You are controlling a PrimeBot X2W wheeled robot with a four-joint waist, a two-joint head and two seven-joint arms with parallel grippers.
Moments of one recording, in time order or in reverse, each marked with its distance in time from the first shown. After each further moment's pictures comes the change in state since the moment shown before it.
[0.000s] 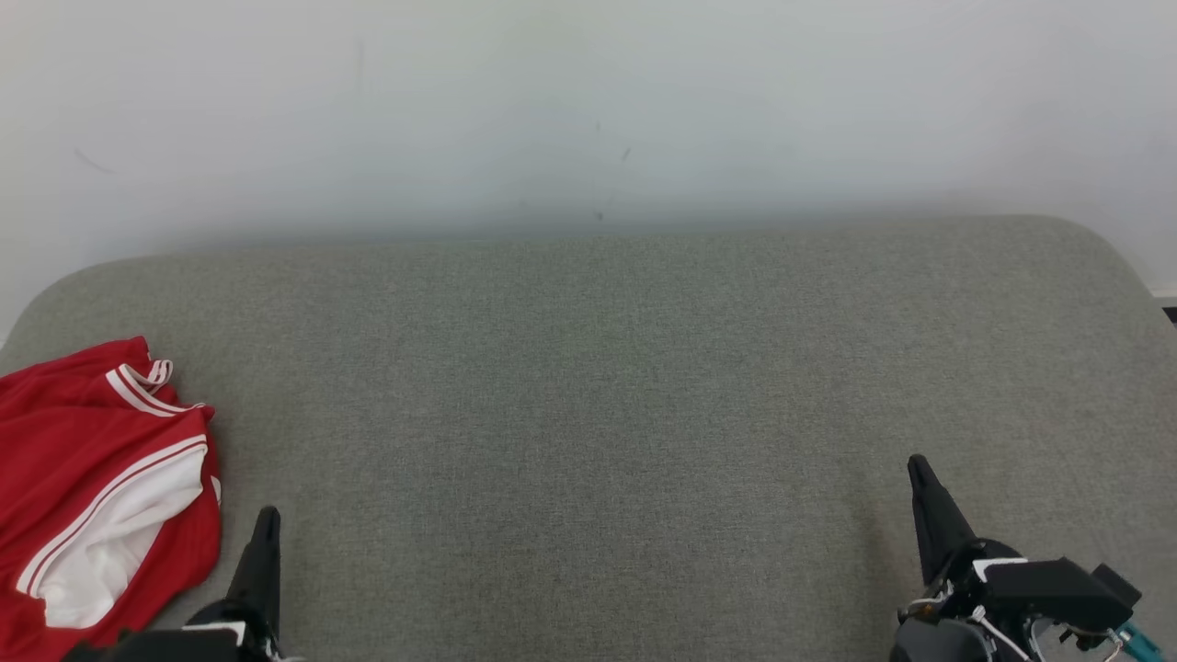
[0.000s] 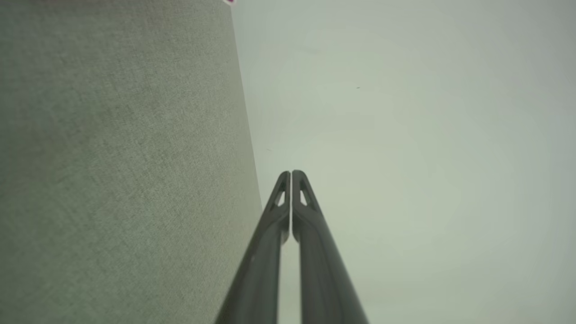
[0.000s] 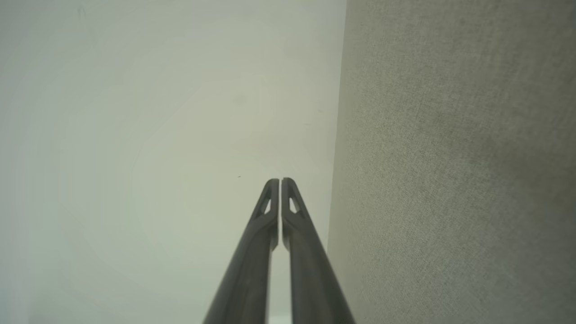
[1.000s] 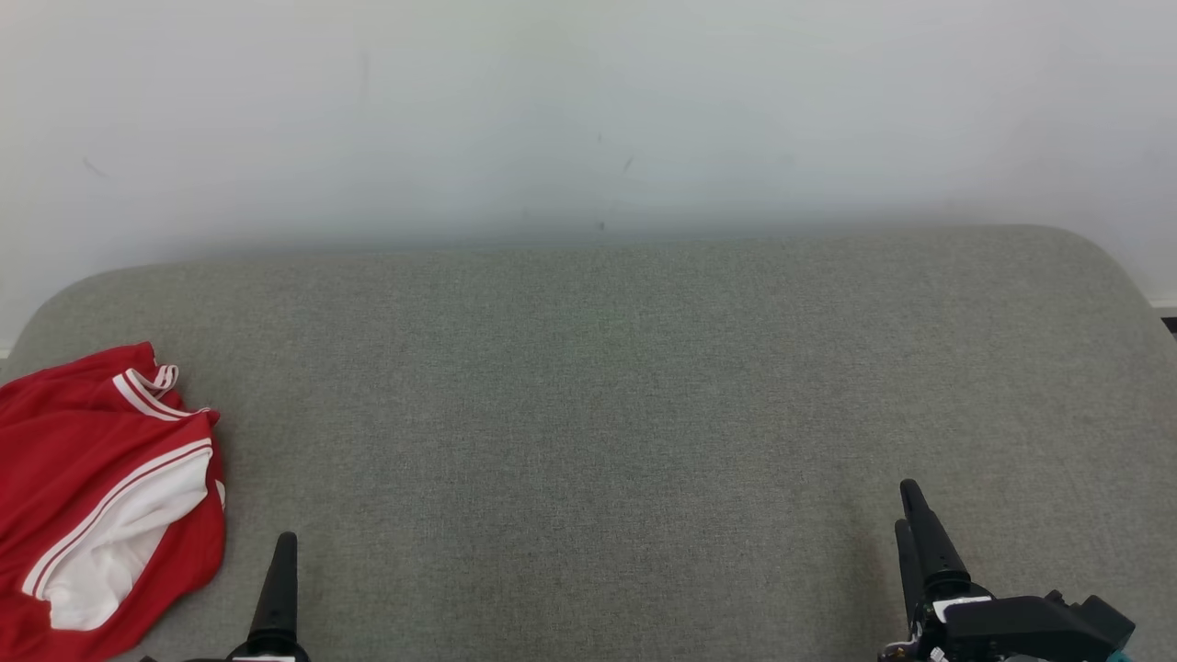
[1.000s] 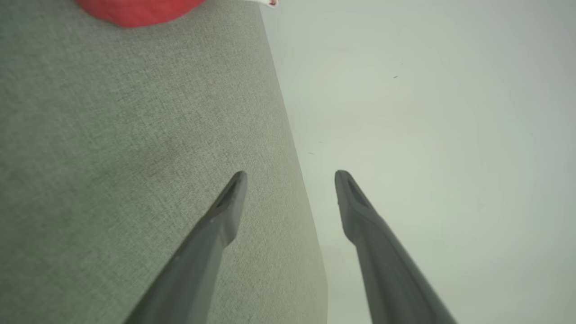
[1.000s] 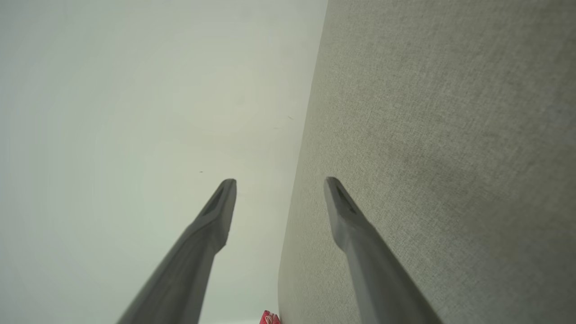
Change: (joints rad) left arm 0.049 -0.006 -0.058 0.039 0.170 0.010 -0.112; right arm 0.060 0.002 0.065 0.008 -0.160 -0.005 -0.113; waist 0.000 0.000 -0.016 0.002
